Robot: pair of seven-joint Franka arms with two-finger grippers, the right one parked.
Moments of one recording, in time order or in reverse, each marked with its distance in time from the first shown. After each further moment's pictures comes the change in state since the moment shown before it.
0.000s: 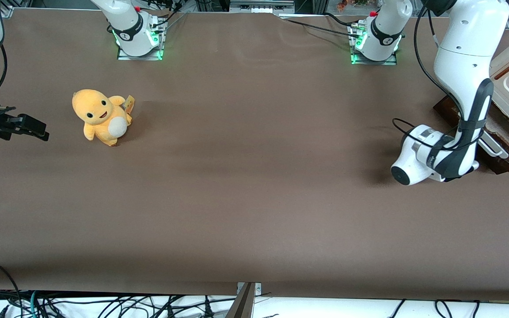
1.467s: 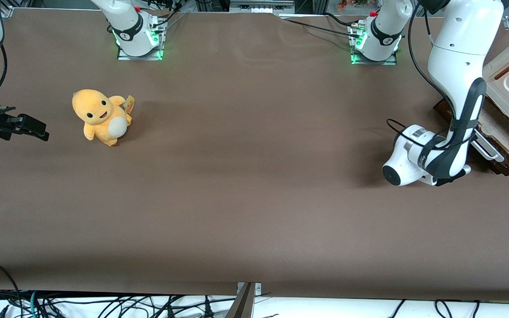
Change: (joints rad) arm -0.024 0.000 -0.012 0.021 0.001 0.016 0.004
